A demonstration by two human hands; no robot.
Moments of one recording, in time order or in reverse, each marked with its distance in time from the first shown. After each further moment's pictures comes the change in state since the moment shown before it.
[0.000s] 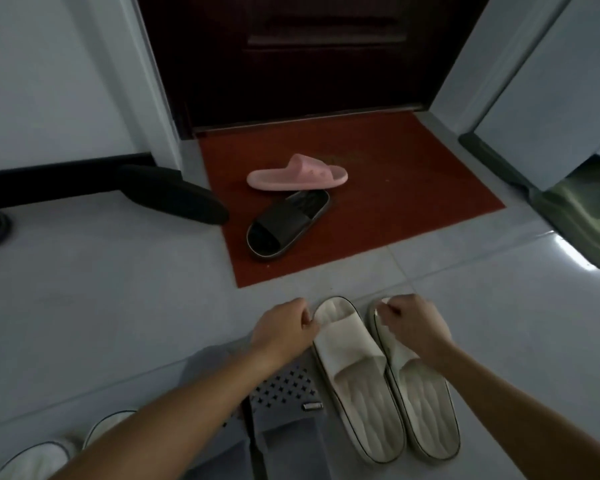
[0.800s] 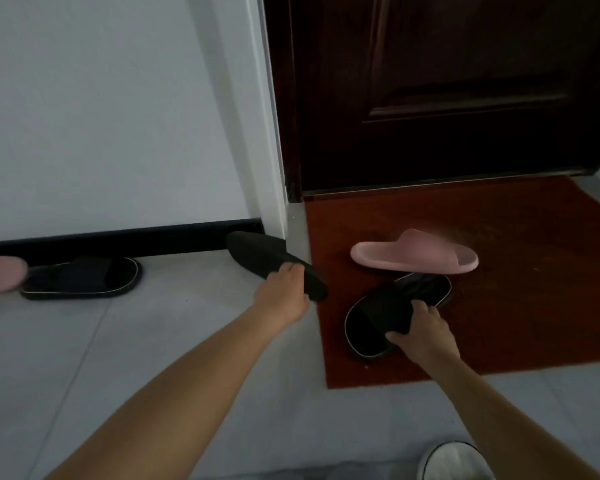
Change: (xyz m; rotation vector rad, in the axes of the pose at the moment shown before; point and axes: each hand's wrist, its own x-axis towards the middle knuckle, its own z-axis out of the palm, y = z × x) left_hand 0.122 -0.095 -0.179 0.360 0.247 -0.256; right_hand 0.179 -0.151 0.072 -0.047 -0.171 -0.033
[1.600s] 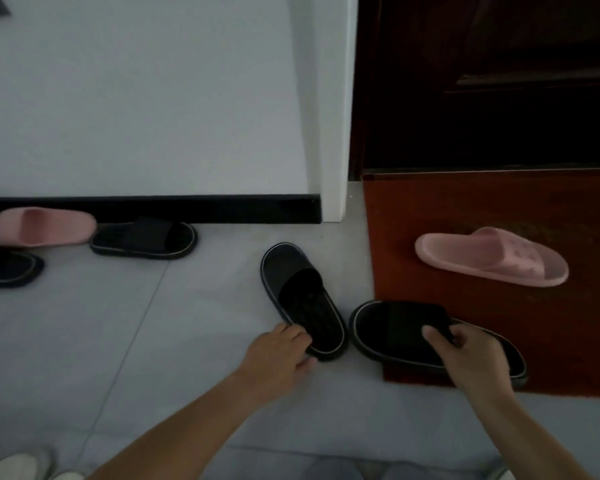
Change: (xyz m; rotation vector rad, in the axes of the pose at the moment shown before) left_hand -0.104 -0.118 0.068 0.168 -0.110 0.221; right_hand -0.055 -0.038 0.028 0.340 0.118 -0.097
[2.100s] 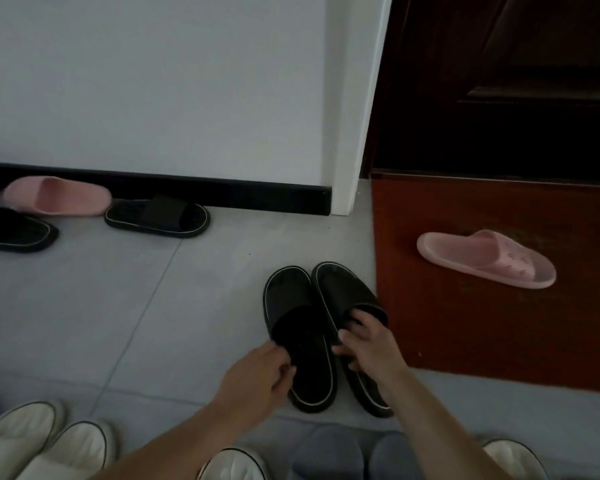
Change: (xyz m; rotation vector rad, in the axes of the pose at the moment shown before) left_hand -0.081 0.019 0.006 -0.358 0.172 -0.209; right_hand -0.051 -0.049 0.081 0.463 -0.481 0.112
